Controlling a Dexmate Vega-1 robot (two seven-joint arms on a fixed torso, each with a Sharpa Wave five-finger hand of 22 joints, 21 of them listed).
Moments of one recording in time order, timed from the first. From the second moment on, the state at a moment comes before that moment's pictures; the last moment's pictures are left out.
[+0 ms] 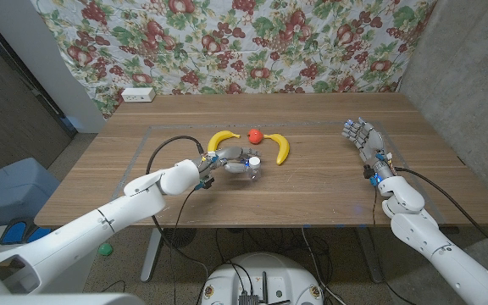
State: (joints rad) left arm 0.85 0.82 0.66 -1.83 0.26 0.03 -0.10; left_hand 0.67 -0.03 0.59 -0.18 0.18 0.29 -0.08 0.26 0.18 0.28 -0.14 0.21 0.19 0.39 -0.04 0.20 0.17 0.40 -0.04 0.23 0.18; right arm -1.06 -0.56 -0.23 -1.34 0.76 0.48 0.09; right_hand 0.36 0.15 0.45 -0.14 0.20 0.43 0.09 0.20 0.19 0.45 0.09 0.22 0.34 0.30 0.01 0.33 0.44 0.20 0.02 0.73 0.17
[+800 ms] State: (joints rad) left arm 0.88 0.77 0.66 -1.79 0.20 0.01 -0.02; left_hand 0.83 0.08 0.56 -0.18 0.17 0.61 -0.06 0.34 0.20 0.67 -0.12 0.32 0.20 0.54 -0.05 0.21 0.17 0.44 0.00 0.23 0.19; right arm -1.07 -0.56 -0.22 -1.35 0.76 0.48 0.09; right_hand 0.35 0.15 0.45 -0.14 0.20 0.43 0.09 0.20 0.19 0.45 0.09 0.22 0.34 0.30 0.01 0.33 0.44 0.21 0.03 0.72 0.17
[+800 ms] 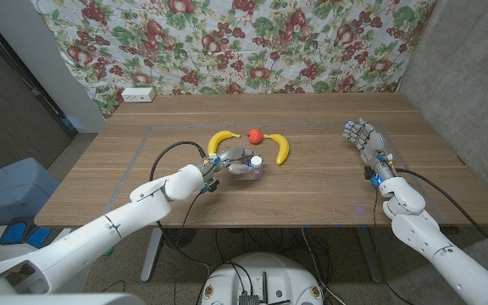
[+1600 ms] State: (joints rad) left arm 0.93 0.75 0.64 -1.81 0.19 0.03 0.08; left_hand 0.83 0.07 0.56 -0.18 0.18 0.67 0.00 0.35 0.24 0.77 -0.02 0.36 0.21 0.64 -0.06 0.23 0.18 0.49 -0.01 0.26 0.19; right arm -1.07 -0.57 -0.22 -1.35 0.75 0.48 0.09; right_hand 0.35 0.15 0.45 -0.14 0.20 0.43 0.09 0.20 0.19 0.45 0.09 0.22 0.34 0.30 0.01 0.33 0.44 0.21 0.03 0.71 0.17
